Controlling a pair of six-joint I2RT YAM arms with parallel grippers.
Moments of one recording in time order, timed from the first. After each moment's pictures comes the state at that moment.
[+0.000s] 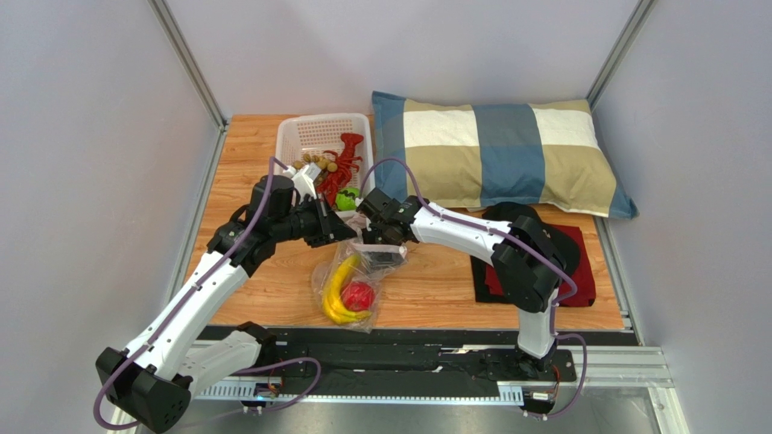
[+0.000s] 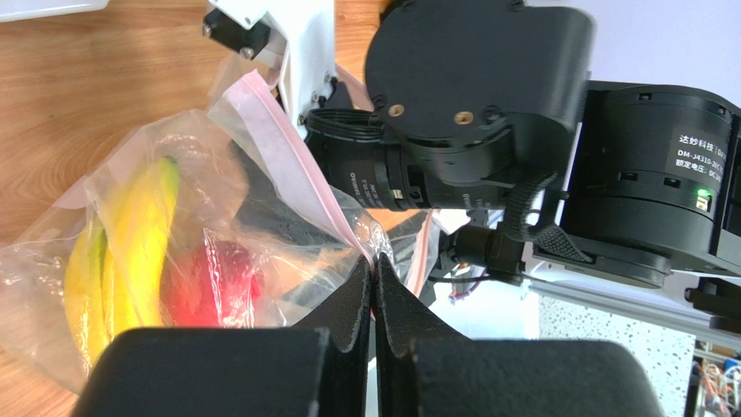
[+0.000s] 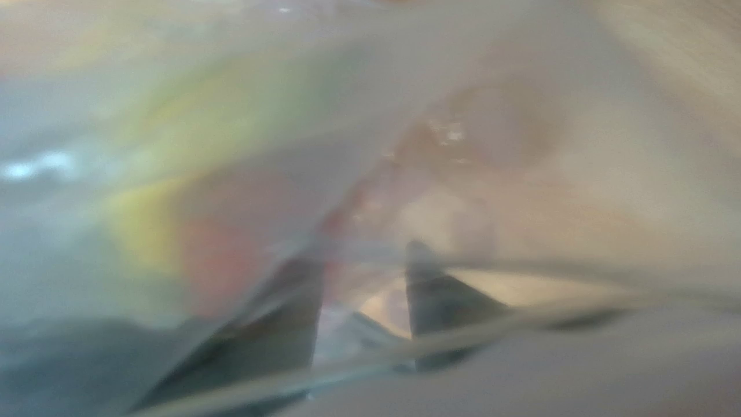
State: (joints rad) left arm -0.46 0.98 0.96 -0.57 0.43 -0.75; right arm 0.91 1.90 1.43 -0.71 -0.22 0.51
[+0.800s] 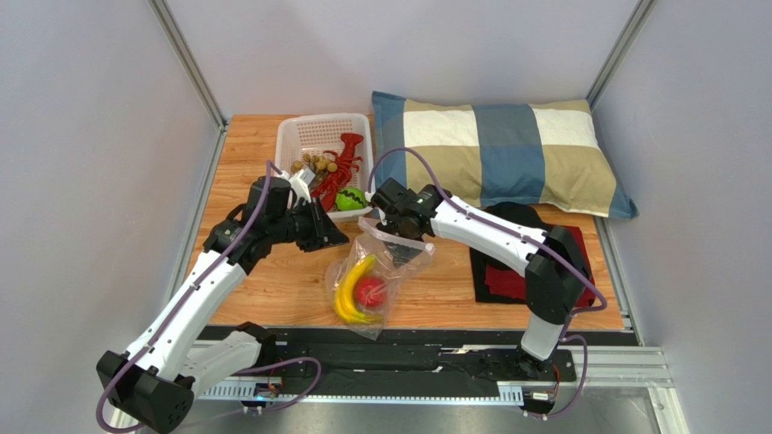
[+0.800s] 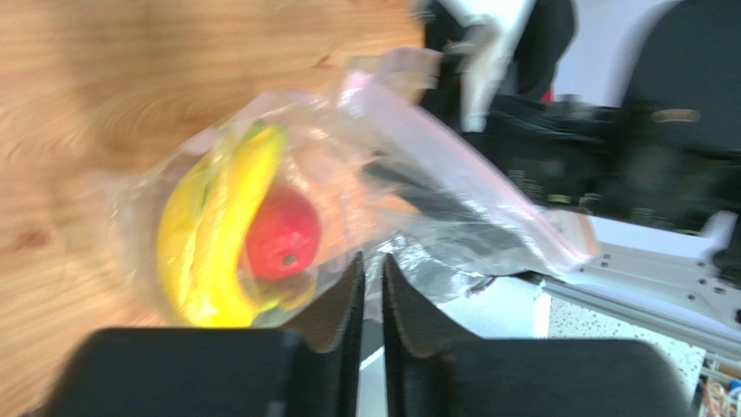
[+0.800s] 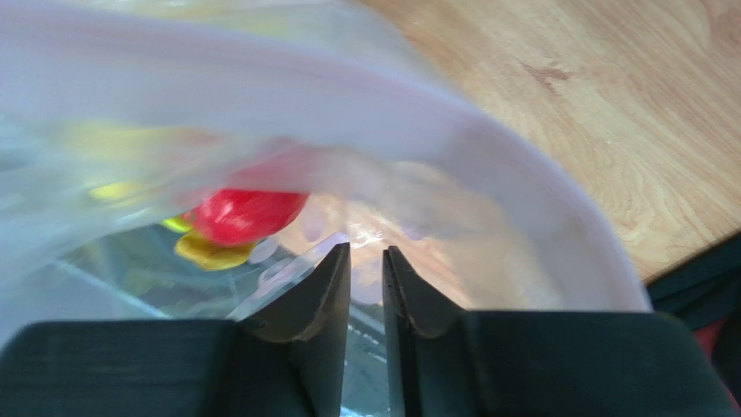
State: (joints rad) left arm -0.42 0.98 0.98 -0.66 0.43 -0.71; right arm 0.89 1.78 1.47 -0.95 -0.05 0.34
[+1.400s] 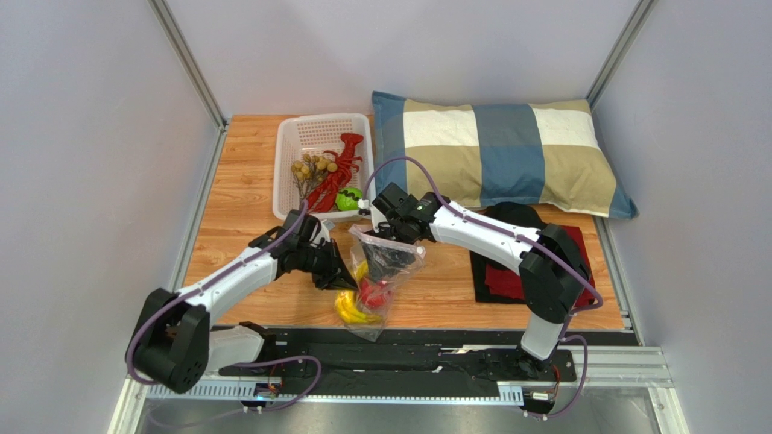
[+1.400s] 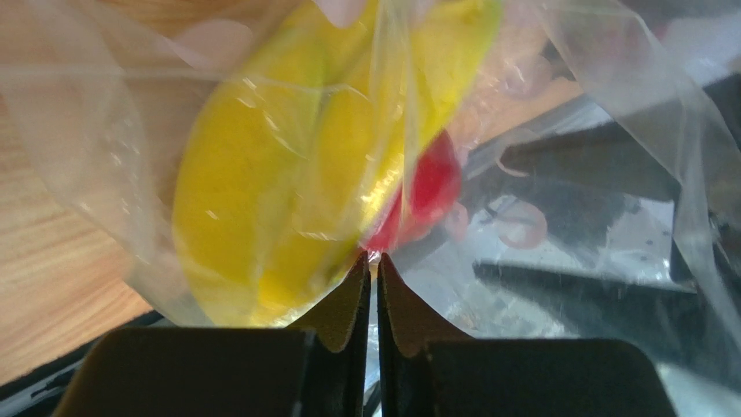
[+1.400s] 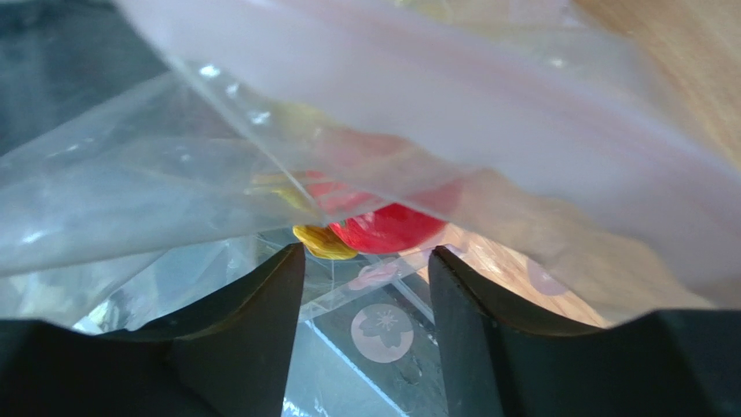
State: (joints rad) left arm -0.43 1.17 0.60 -0.48 0.62 -0.84; right arm 0.88 1.77 1.39 -0.79 -0.40 0.37
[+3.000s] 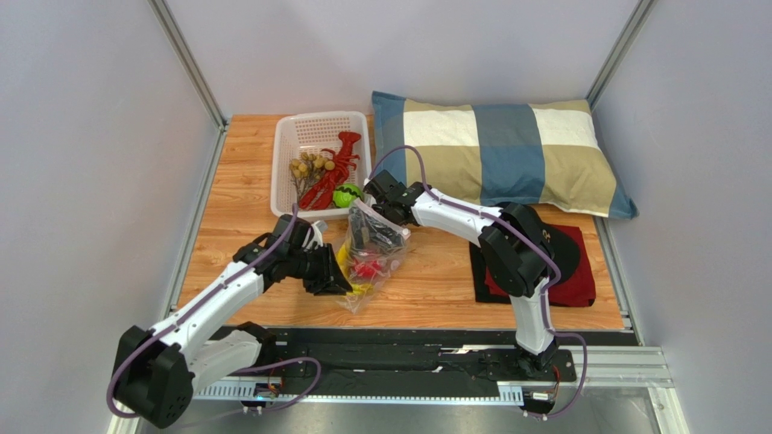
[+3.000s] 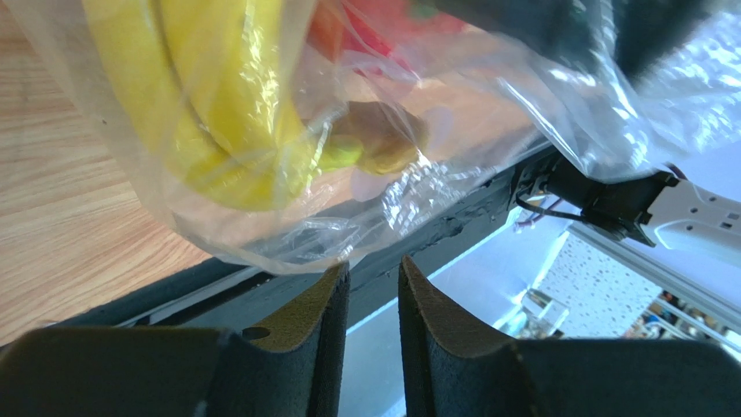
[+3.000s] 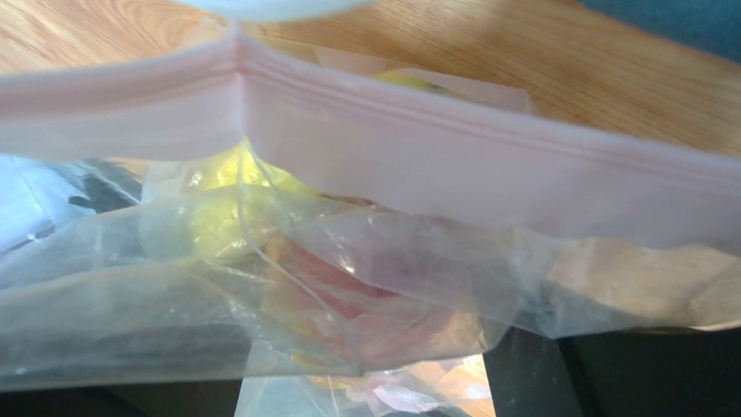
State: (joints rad) left arm -0.46 0.99 0.62 -0.63 0.51 -0.76; right arm 0.79 2.02 1.52 -0.60 -0.35 0.65
